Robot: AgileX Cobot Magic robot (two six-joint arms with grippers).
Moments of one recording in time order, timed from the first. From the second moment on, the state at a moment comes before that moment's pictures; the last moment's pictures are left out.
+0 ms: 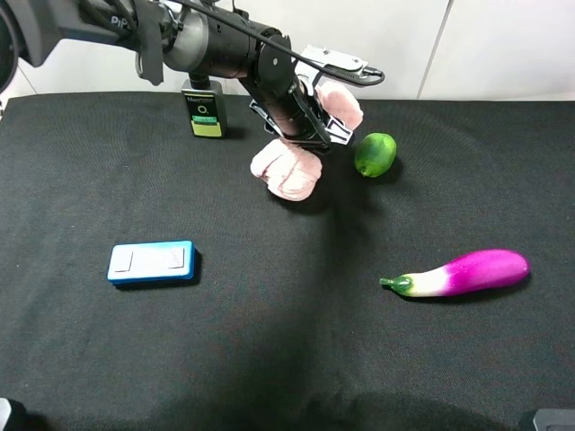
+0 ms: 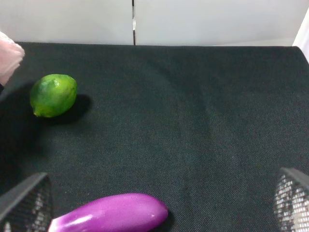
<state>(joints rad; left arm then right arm) -0.69 2.28 -1.65 -0.07 0.33 -0.09 0.11 -0.01 -0.50 -0.07 1.02 0.08</state>
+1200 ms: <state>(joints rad) -0.69 2.22 -1.65 -0.07 0.45 -0.09 0.11 -0.01 -0.50 -0.07 1.02 0.08</state>
